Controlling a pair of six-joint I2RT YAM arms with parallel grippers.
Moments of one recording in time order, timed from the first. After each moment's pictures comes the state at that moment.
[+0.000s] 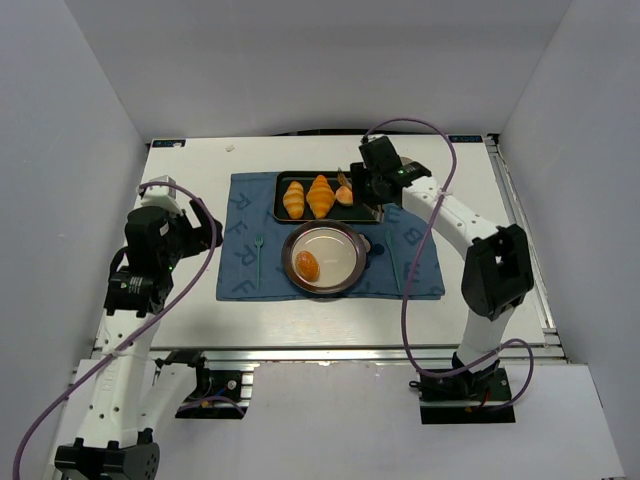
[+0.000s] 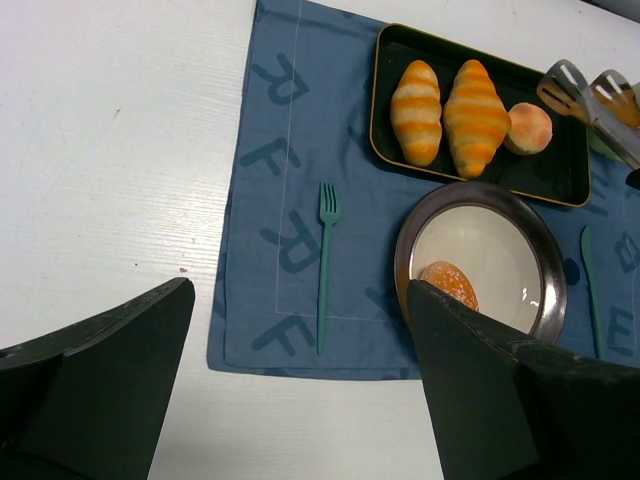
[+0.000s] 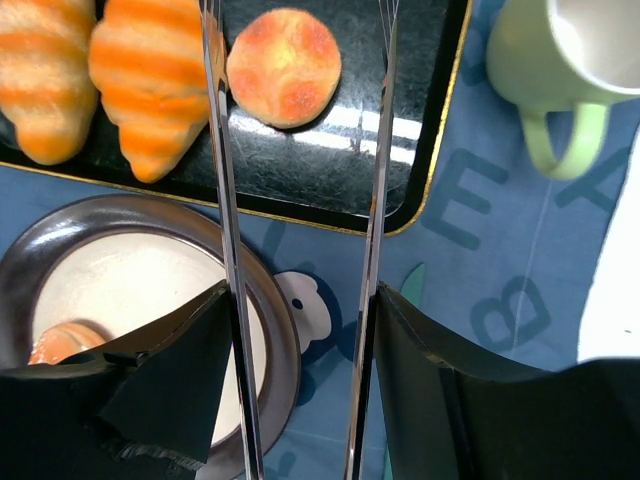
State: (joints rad) left arm -0.08 0.78 0.97 -0.62 -0.01 -0.32; right arm 0.55 1.81 1.58 -0.61 0.18 0.28
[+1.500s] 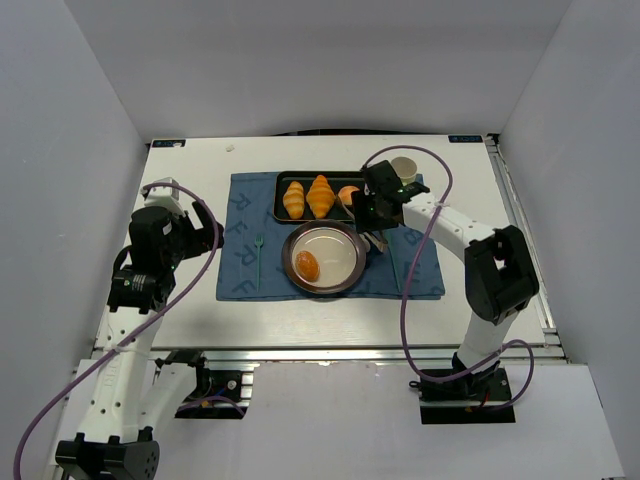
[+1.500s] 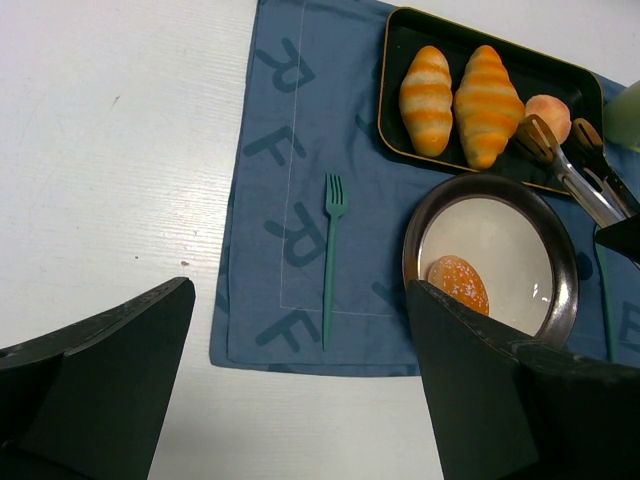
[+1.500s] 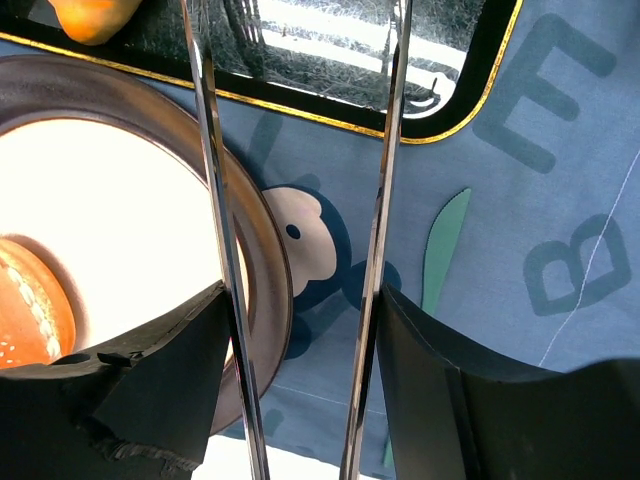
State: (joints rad) left arm -0.08 0.79 0.94 -0.61 -0.01 -0.31; right arm 0.54 1.79 1.36 -0.55 0.07 0.27
